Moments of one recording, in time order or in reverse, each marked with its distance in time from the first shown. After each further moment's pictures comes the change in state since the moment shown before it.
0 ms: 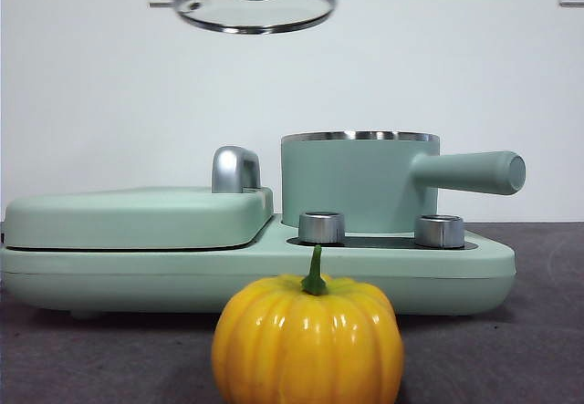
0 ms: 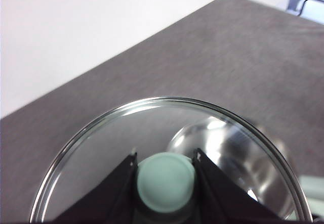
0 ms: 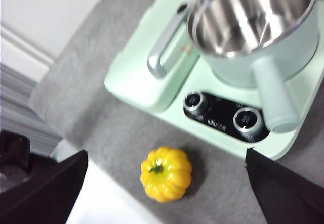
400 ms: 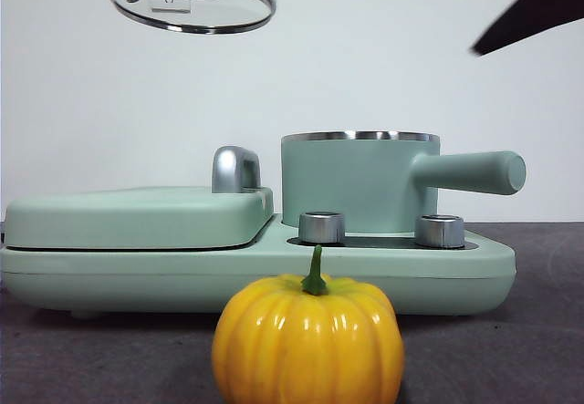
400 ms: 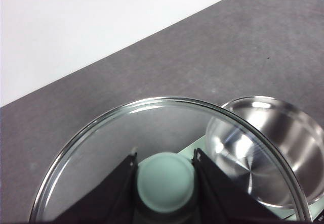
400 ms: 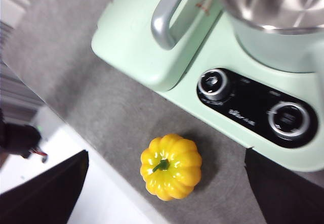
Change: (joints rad) left arm 0.105 -0.061 0.000 -0.102 0.000 0.000; right arm 0.415 0.293 0.068 0.116 0.300 0.132
